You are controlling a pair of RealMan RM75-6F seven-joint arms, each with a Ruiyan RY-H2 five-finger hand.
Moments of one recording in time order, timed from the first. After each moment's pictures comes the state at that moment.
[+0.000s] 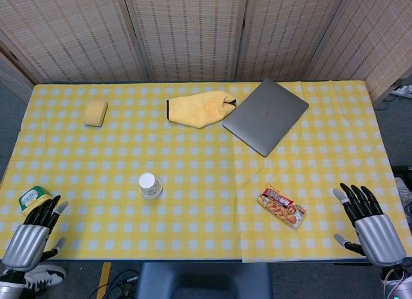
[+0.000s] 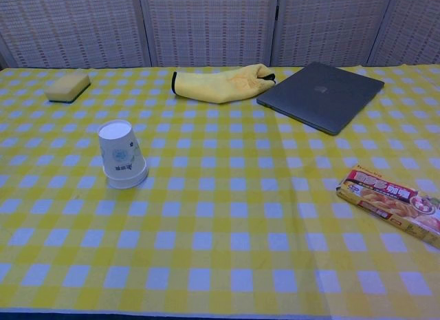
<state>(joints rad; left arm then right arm) -0.07 -1.16 0.07 -1.56 1.65 1.48 0.12 0.03 -1.09 -0.04 -1.60 -1.75 1.59 -0.06</state>
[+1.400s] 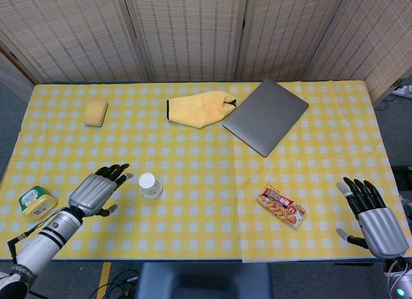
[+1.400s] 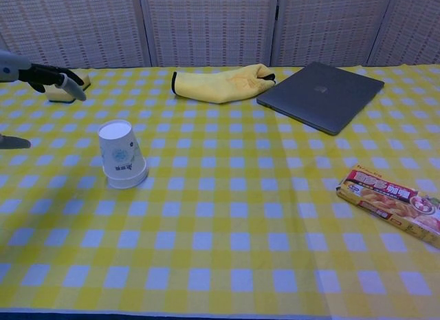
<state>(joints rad) -0.68 -0.90 -0.14 -2.07 1.00 0.80 0.54 0.06 -1.06 -0.02 -1.60 -1.70 1.55 0.00</state>
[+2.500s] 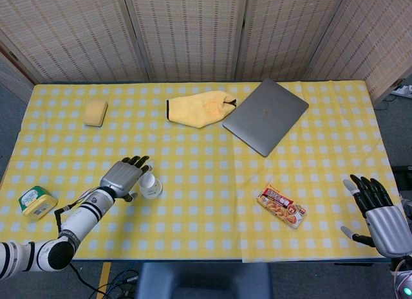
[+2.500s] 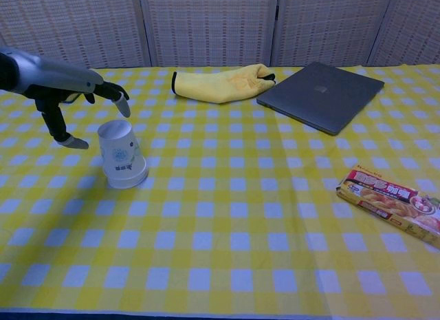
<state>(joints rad) -1.08 -1.08 -0.02 -1.93 0.53 0.81 0.69 0.06 -1.04 -0.01 -1.59 -1.69 1.56 0.06</state>
